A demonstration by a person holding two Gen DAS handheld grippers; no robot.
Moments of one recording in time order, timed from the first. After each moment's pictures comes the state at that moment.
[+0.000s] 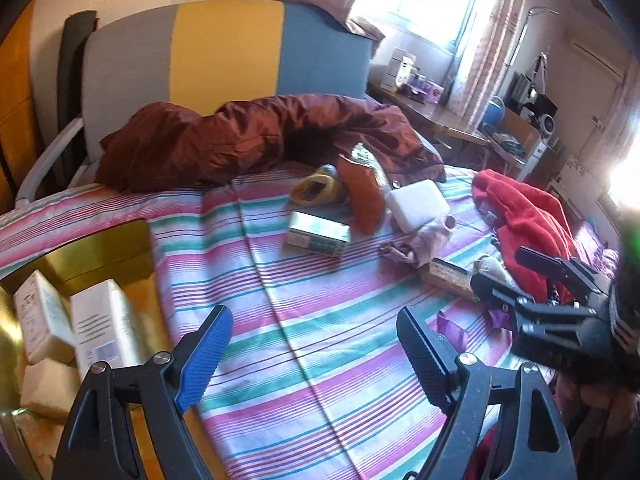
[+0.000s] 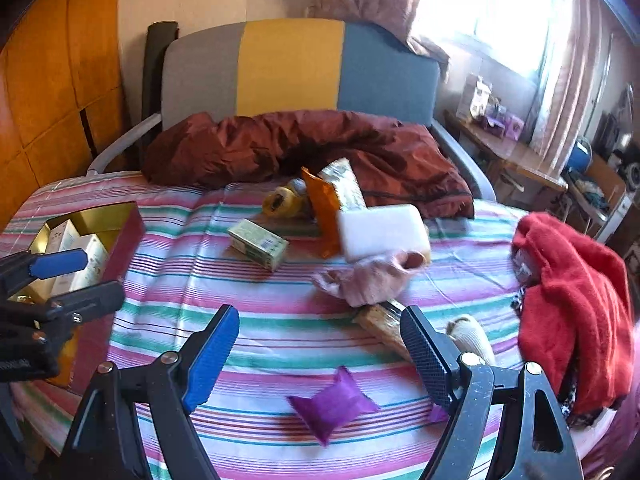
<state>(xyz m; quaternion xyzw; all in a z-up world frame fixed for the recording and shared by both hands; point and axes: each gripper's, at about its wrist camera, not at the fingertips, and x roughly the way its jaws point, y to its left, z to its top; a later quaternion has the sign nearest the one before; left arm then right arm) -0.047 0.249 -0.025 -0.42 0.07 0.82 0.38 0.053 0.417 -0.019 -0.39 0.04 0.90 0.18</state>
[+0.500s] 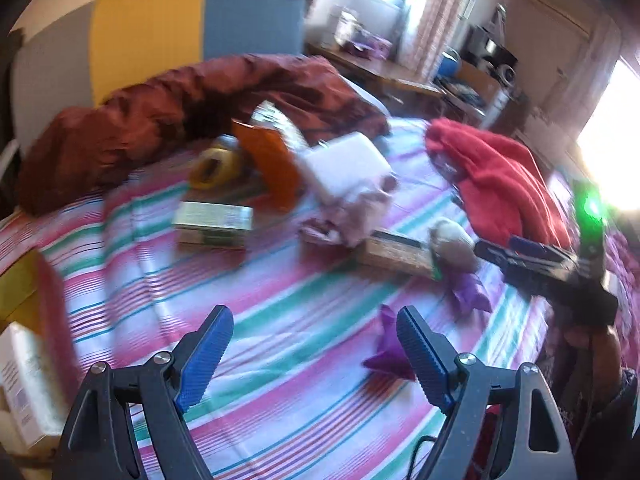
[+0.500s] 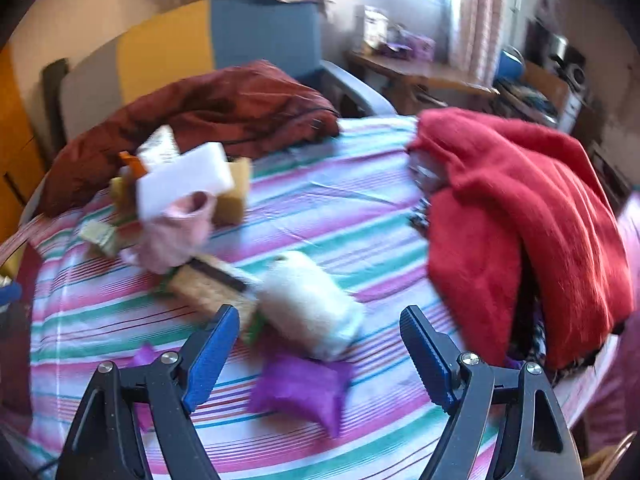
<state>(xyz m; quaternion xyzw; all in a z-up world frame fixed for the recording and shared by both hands) -0.028 0.342 -0.053 -0.46 0.13 0.76 0.45 0.121 0.564 -0.068 -0.42 0.15 0.85 0.30</state>
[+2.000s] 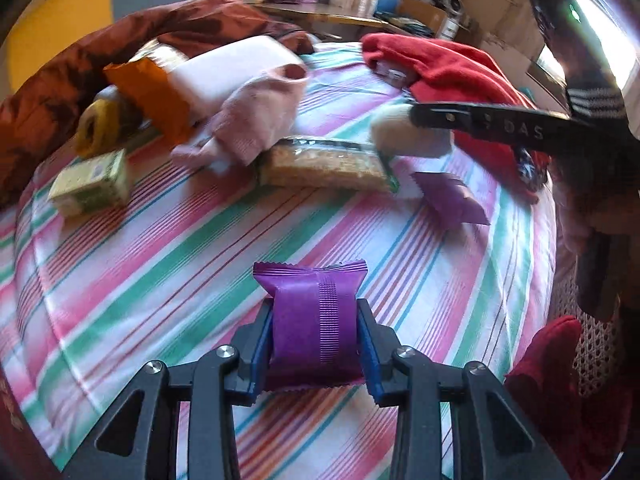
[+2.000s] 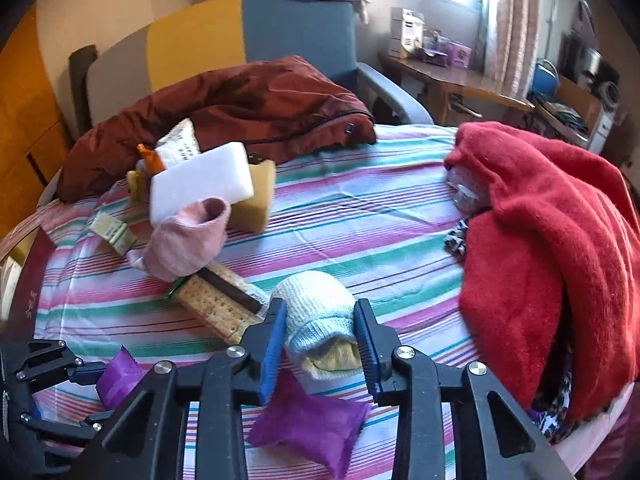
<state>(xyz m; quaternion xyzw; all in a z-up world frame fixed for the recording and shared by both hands) 0.033 0.366 -0.118 -0.46 0.22 0.70 0.50 0.096 0.568 -0.079 -0.41 0.13 0.87 0.23</state>
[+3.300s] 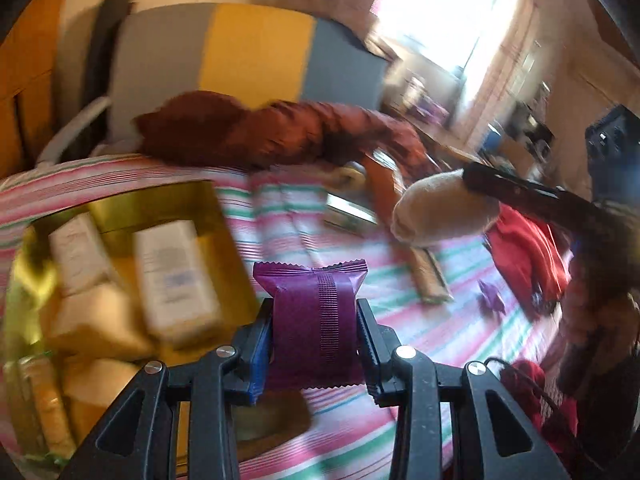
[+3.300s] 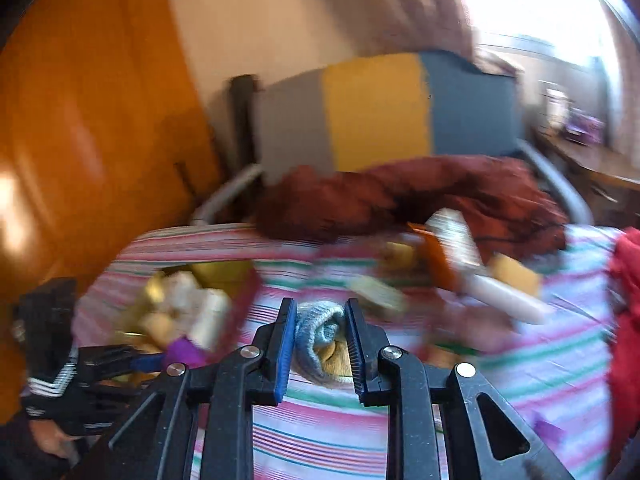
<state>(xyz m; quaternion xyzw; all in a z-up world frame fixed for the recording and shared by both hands) -0.028 0.135 -0.026 -0.42 0.01 0.84 0.36 0.043 0.374 0.023 -0.30 0.12 0.94 -0.03</state>
